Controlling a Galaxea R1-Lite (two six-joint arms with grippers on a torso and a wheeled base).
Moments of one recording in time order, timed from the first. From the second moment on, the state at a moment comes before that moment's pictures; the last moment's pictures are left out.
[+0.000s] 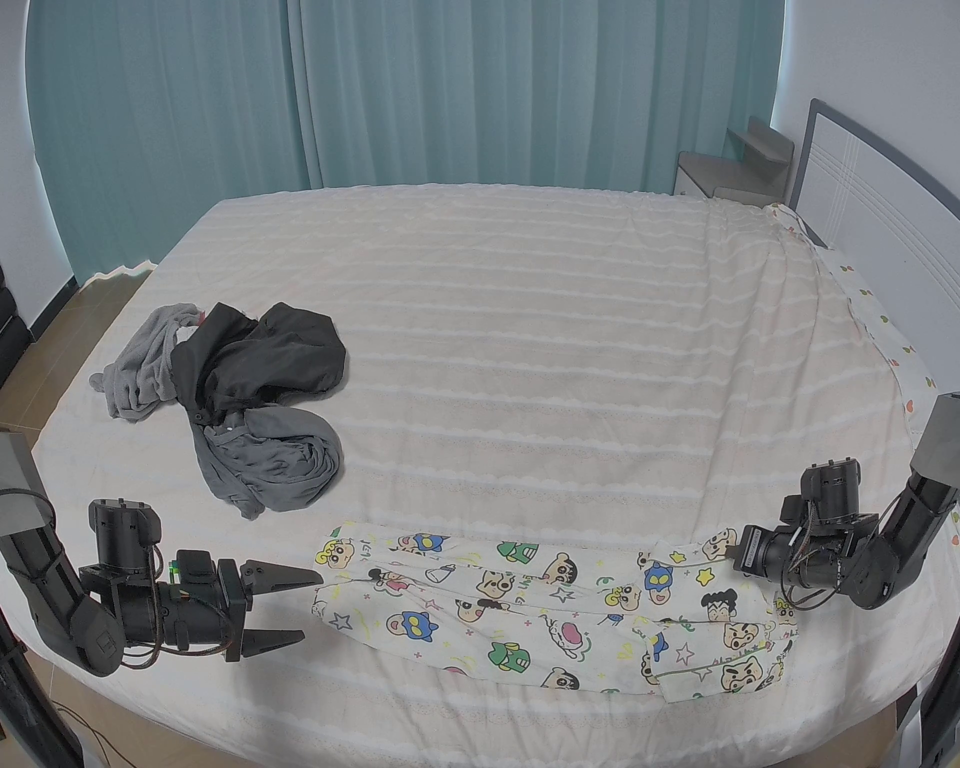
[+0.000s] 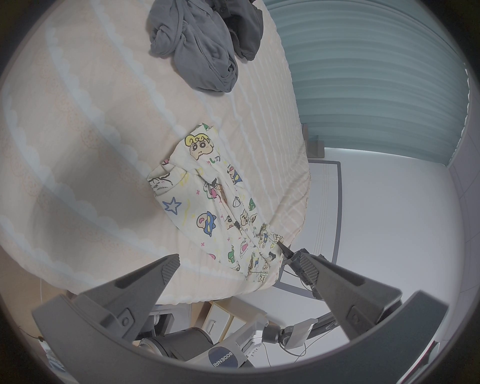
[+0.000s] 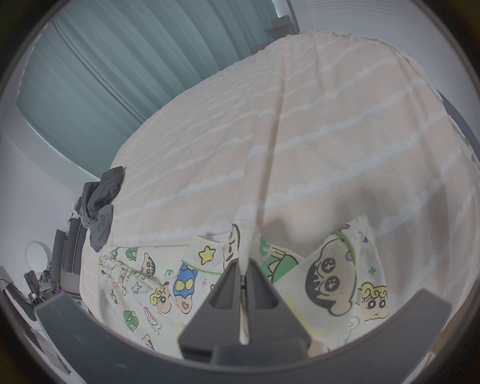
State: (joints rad) left arm 0.00 1.93 -0.21 -1.04 -0.86 -0.91; right arm 0.12 2.06 -0.47 -0.88 0.10 0.45
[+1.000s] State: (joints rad) left arm 0.00 1.93 -0.21 -1.04 -0.86 -0.90; right arm 0.10 2.03 -0.49 -0.70 0.07 0.41
